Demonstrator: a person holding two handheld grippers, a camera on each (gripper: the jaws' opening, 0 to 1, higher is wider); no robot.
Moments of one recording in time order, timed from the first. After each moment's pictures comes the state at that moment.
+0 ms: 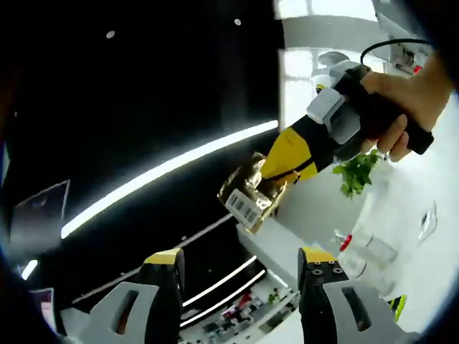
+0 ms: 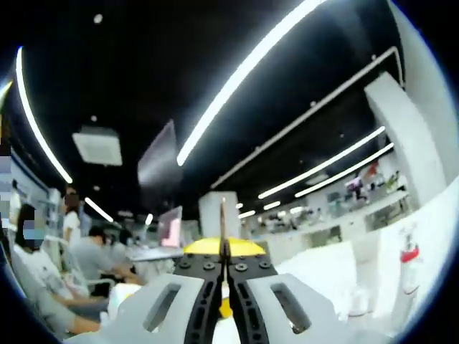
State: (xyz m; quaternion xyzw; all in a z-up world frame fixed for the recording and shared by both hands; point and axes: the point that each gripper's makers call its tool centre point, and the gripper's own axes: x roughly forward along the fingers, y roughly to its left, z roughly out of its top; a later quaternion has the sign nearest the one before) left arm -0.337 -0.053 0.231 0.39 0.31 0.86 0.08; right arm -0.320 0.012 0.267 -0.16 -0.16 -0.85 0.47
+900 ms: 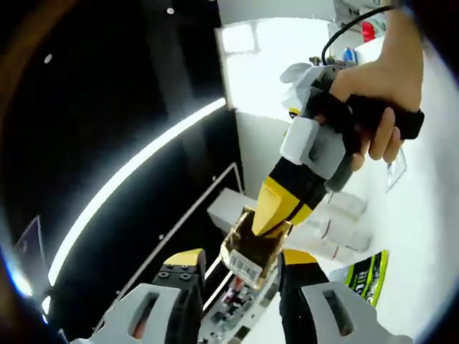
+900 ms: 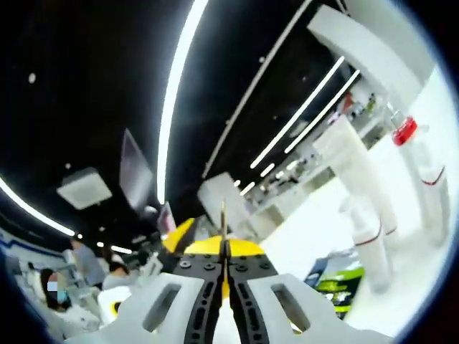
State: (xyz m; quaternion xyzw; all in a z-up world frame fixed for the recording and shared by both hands) left arm -0.358 -0.012 0.173 0.29 0.43 0.84 0.14; right arm -0.376 0.014 0.177 -0.01 -0.31 -0.83 0.47
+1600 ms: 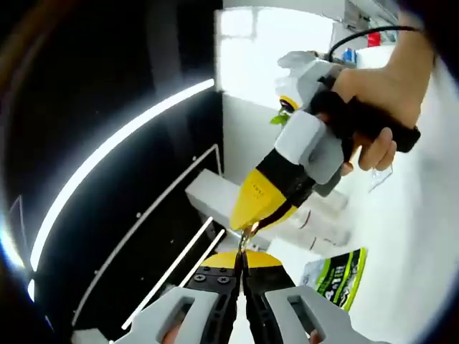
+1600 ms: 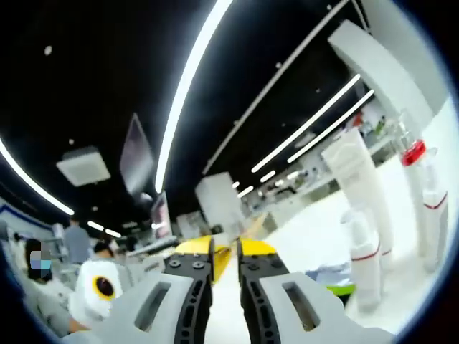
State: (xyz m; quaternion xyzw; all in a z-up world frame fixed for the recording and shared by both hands) left arm -0.369 -0.022 0.155 0.21 0.39 0.88 0.17; right arm -0.376 0.006 0.172 -0.06 -0.23 -0.85 0.47
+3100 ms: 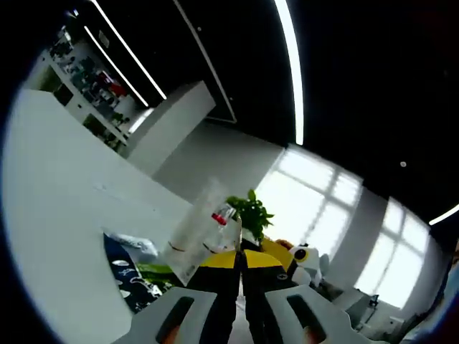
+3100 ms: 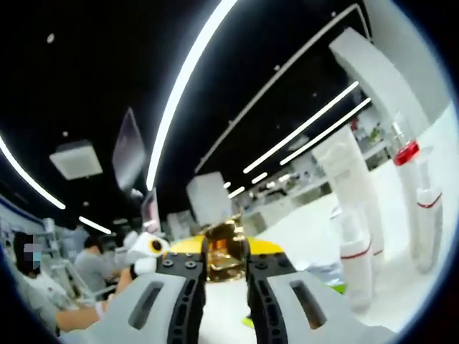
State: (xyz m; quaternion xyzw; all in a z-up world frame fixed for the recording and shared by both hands) left arm -0.360 -0.027 0.139 -0.10 -0.34 0.80 0.49; right arm -0.390 0.009 0.158 -0.05 -0.22 -0.87 0.44
